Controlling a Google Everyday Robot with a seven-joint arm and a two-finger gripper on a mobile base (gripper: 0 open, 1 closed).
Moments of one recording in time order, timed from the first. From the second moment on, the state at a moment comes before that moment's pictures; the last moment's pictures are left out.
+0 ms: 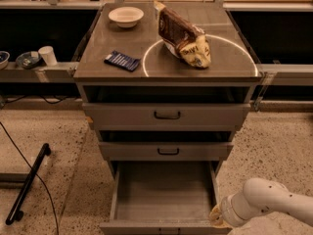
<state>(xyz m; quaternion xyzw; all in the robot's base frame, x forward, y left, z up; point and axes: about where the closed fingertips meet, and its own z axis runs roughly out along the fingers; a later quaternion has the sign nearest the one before) 0.373 -0.225 0.375 -0.75 0.63 0.14 0.16</state>
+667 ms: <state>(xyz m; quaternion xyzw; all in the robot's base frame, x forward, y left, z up) 0.338 -0.247 0.272 -0.79 0.61 0.08 0.05</state>
